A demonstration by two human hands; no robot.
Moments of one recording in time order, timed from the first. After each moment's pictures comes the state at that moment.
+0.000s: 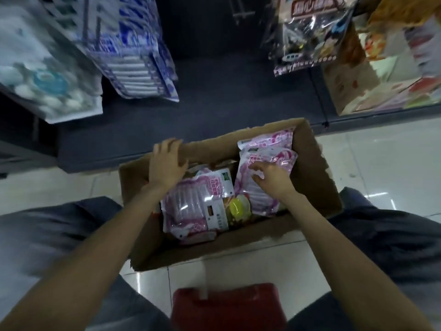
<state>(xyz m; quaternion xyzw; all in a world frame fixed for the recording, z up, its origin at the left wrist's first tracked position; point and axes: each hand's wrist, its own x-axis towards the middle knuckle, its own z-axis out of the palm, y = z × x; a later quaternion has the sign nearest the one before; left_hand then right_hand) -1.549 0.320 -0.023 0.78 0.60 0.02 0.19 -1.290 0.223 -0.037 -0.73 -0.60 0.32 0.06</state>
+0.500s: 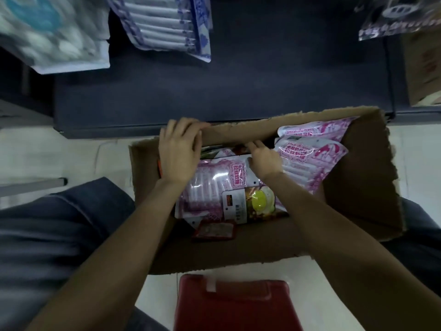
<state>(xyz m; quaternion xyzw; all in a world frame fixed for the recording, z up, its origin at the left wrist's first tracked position) -1.576 0.333 -0.080 0.79 0.56 0.24 0.08 -1.368 0.299 -0.153 -0.70 -0.67 0.24 -0.11</state>
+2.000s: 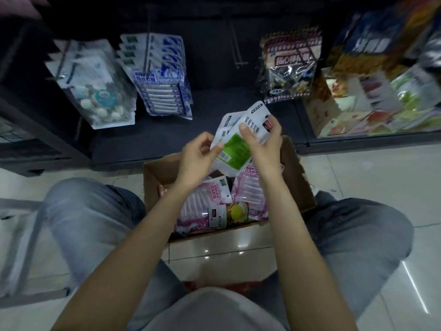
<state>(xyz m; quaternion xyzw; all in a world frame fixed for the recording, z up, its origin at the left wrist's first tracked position) -1.507 0.225 0.132 0.62 0.50 0.36 0.48 -1.364 0.196 0.150 -0.68 -0.33 0.37 0.53</state>
